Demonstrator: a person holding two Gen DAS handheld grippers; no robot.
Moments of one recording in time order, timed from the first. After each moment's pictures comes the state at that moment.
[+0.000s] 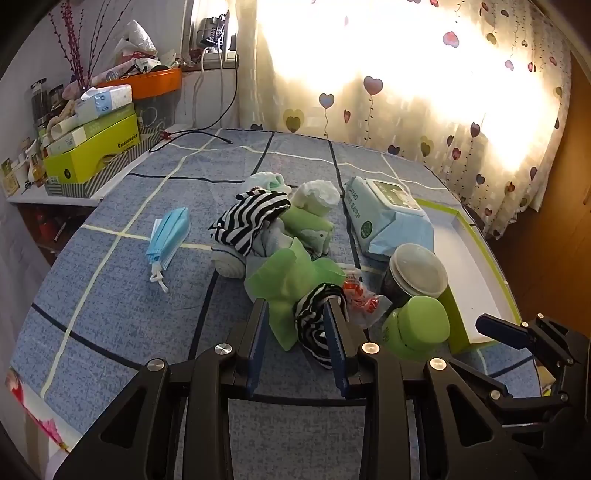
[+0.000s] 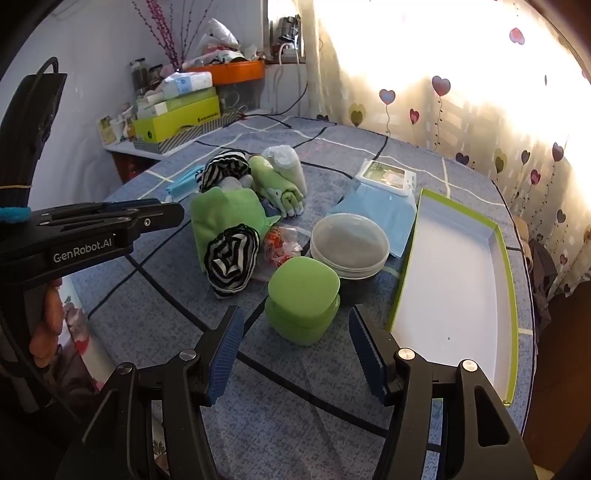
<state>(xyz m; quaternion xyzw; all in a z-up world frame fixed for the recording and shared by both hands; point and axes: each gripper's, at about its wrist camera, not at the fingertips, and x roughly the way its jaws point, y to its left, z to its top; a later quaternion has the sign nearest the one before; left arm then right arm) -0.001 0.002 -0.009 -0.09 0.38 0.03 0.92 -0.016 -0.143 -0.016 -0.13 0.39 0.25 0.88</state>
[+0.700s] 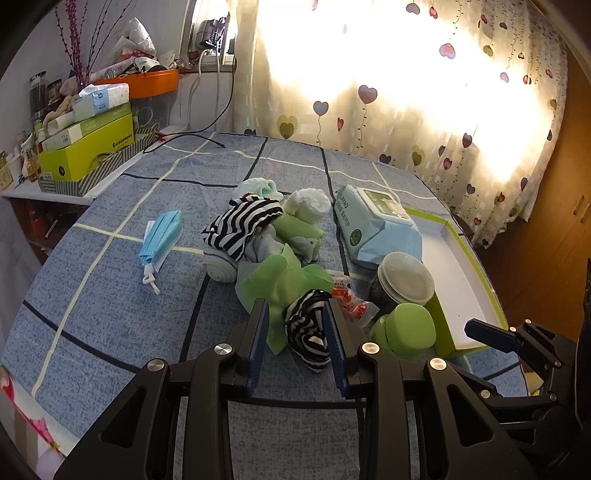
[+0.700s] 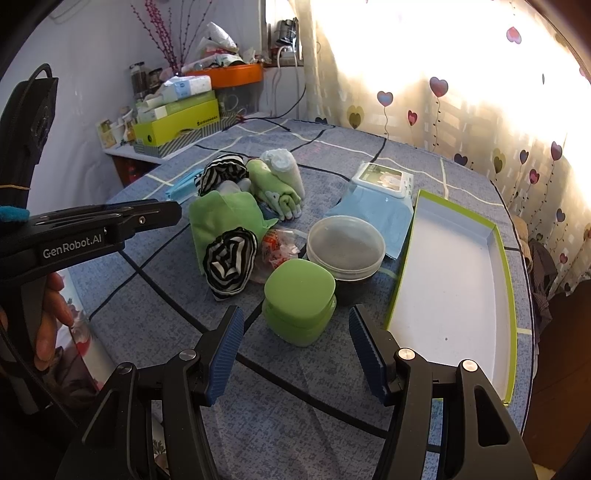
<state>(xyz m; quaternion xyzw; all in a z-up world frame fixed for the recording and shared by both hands) -0.001 0.002 -0.003 -0.11 0.36 0.01 0.92 -0.016 -0.145 -0.015 -0.12 0.39 0.26 0.88</state>
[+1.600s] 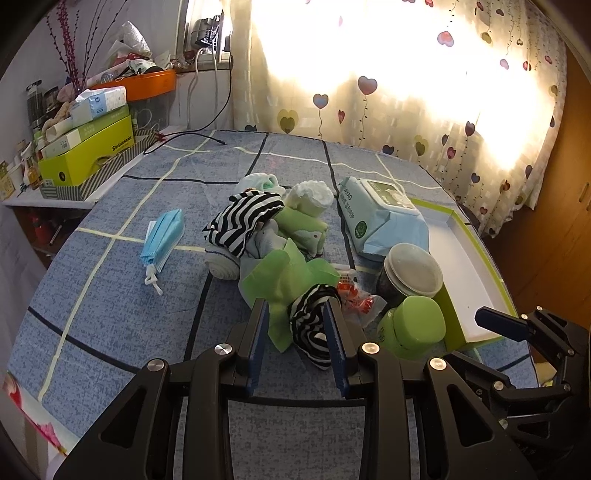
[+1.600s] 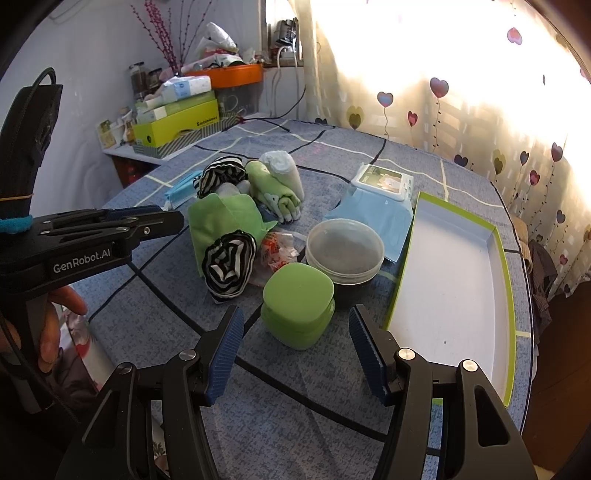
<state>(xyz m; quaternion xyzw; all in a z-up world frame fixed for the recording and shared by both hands) 0.004 -0.004 -0.007 -0.09 0.38 0.02 0.92 -0.015 -0.147 -0.011 -0.12 0.38 0.26 0.88</state>
